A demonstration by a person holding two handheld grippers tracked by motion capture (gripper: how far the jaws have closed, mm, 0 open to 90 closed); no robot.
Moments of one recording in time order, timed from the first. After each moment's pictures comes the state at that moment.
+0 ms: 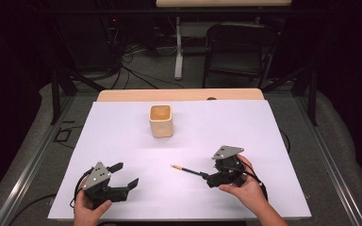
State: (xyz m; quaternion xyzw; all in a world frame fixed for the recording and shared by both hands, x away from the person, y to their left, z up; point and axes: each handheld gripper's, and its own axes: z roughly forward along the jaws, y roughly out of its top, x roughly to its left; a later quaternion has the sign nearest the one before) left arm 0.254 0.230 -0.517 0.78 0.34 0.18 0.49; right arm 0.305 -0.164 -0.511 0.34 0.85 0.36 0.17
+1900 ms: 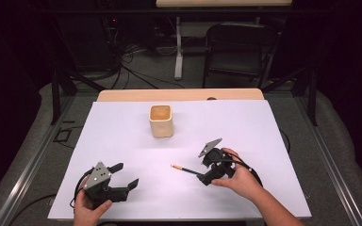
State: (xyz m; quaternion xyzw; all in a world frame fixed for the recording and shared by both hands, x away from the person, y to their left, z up) left arm 0.255 0.230 -0.518 0.79 0.34 0.18 0.48; right arm 0.331 -0.136 -0.510 0.29 0.92 0.25 0.10
